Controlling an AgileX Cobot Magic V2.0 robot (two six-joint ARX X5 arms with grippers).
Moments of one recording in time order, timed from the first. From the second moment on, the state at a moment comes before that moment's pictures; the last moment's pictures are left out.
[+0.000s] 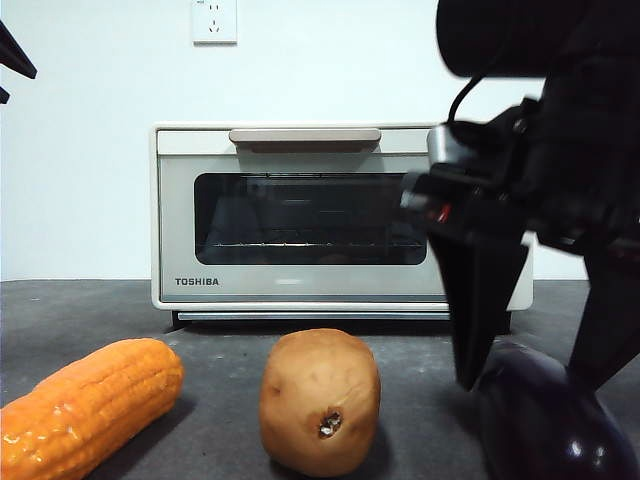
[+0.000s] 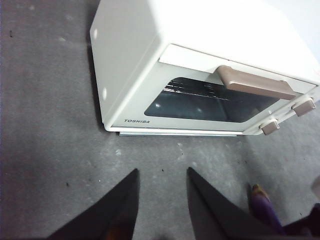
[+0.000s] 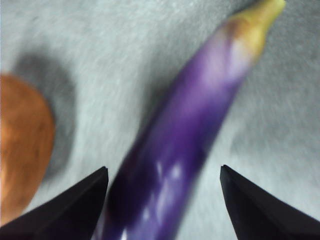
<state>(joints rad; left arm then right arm) -0.05 0.76 0.71 -0.44 0.47 -0.30 0.74 1.40 0.79 -0.65 -0.08 0.60</state>
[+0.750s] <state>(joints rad) -0.12 0.82 0.75 -0.44 0.47 -0.30 0.74 1.16 0.79 -0.83 -0.01 0.56</state>
